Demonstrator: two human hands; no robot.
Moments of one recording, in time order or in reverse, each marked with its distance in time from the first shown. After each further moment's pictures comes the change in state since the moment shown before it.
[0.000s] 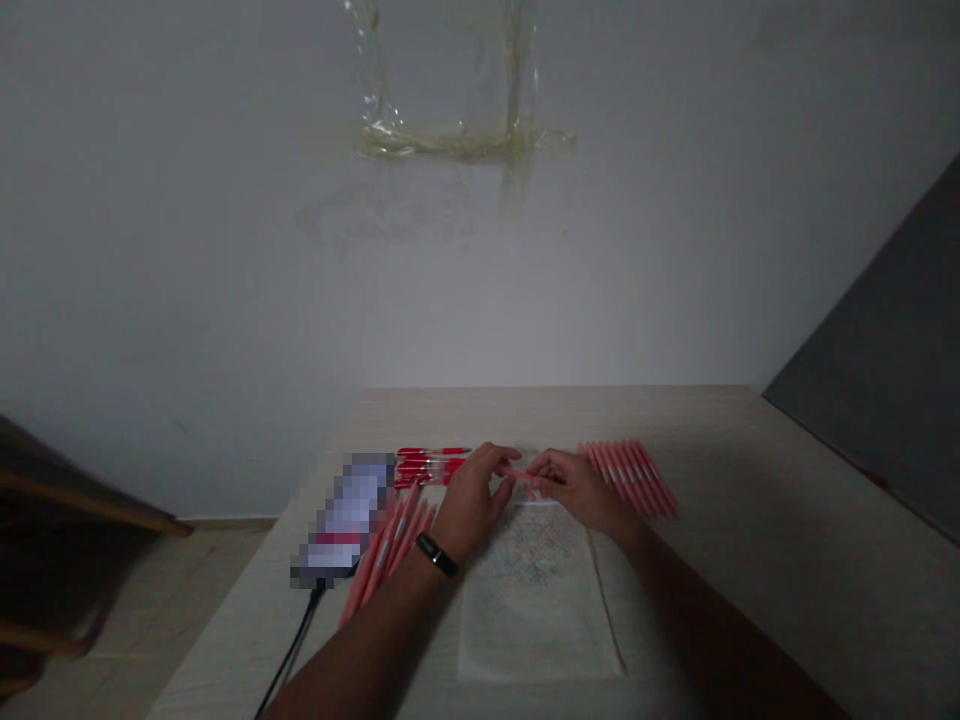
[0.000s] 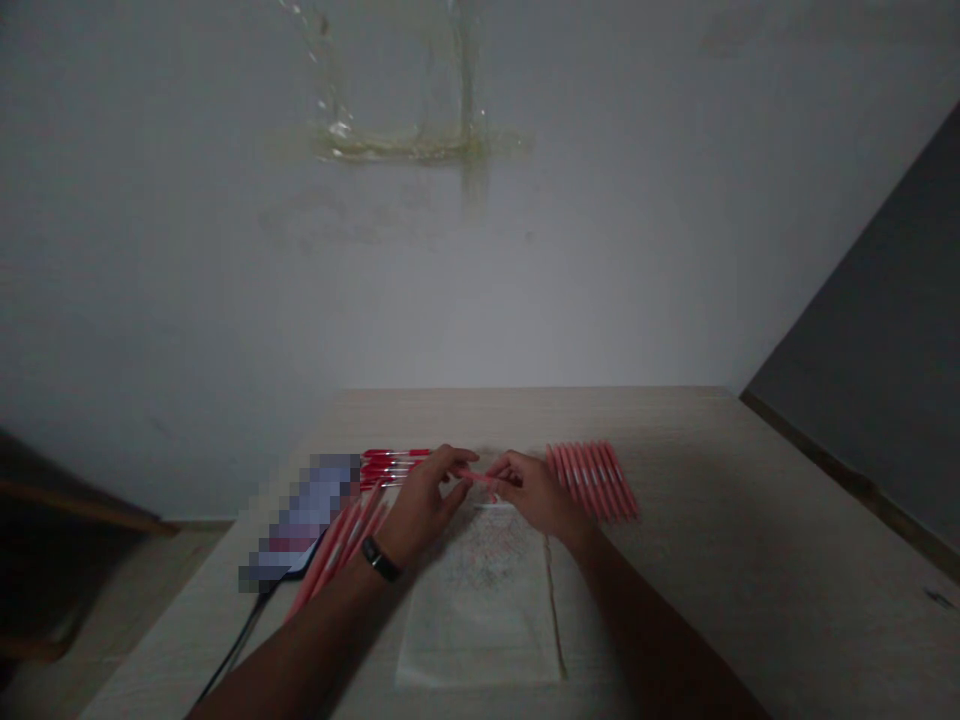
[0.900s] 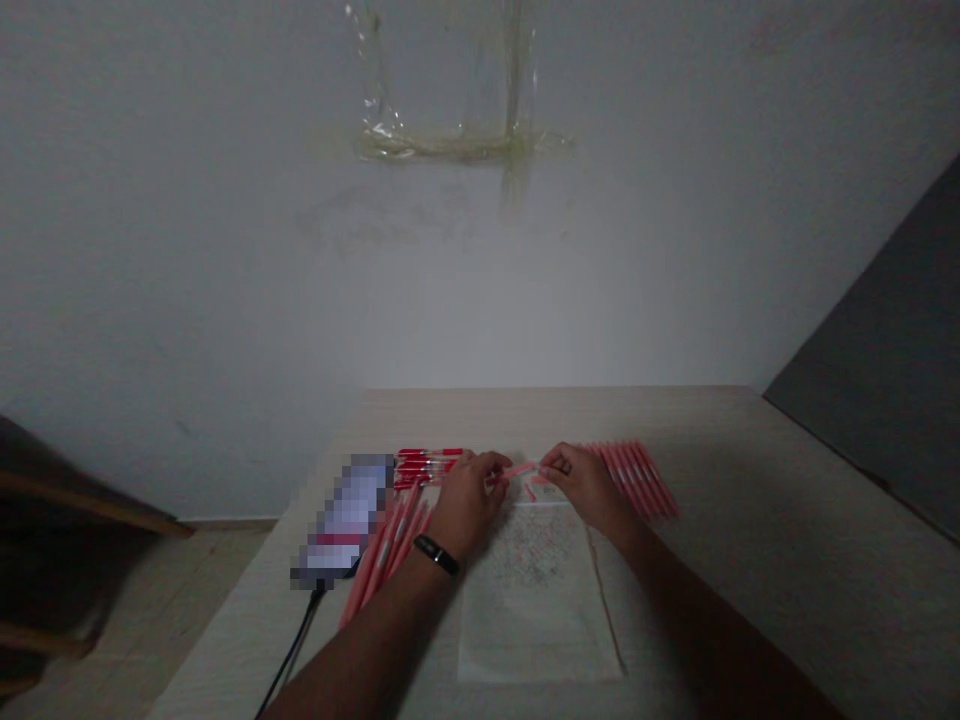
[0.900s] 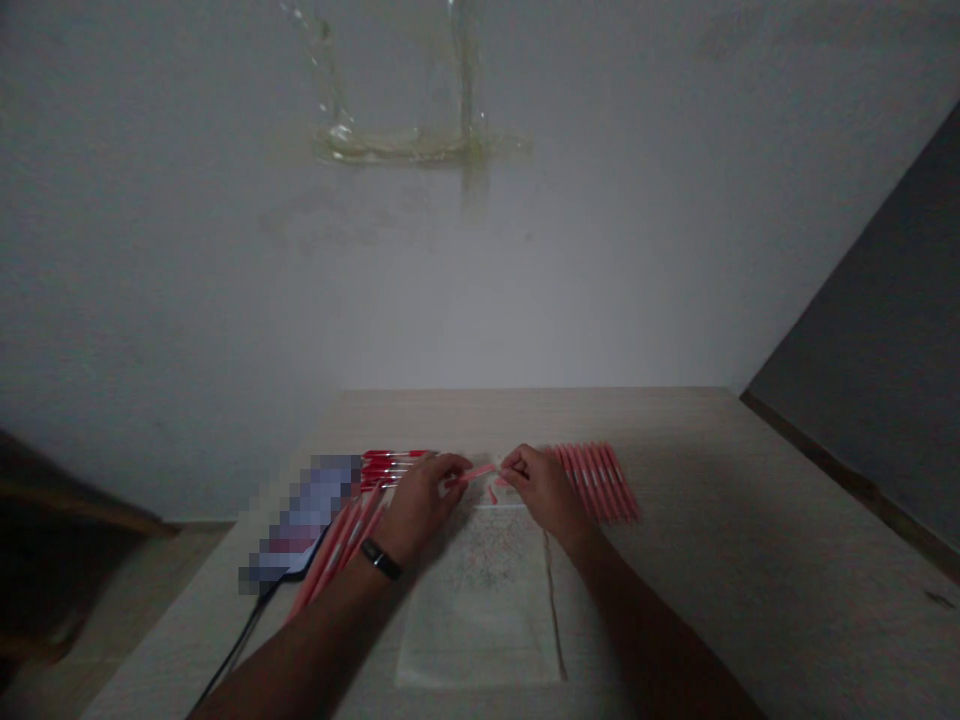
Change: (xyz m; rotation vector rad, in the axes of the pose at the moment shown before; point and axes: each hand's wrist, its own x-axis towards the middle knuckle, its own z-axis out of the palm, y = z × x) left_hand 0.000 0.000 -0.002 0.160 -0.026 -0.116; right_hand 0.002 0.007 -0.008 -0.299 0.248 -0.034
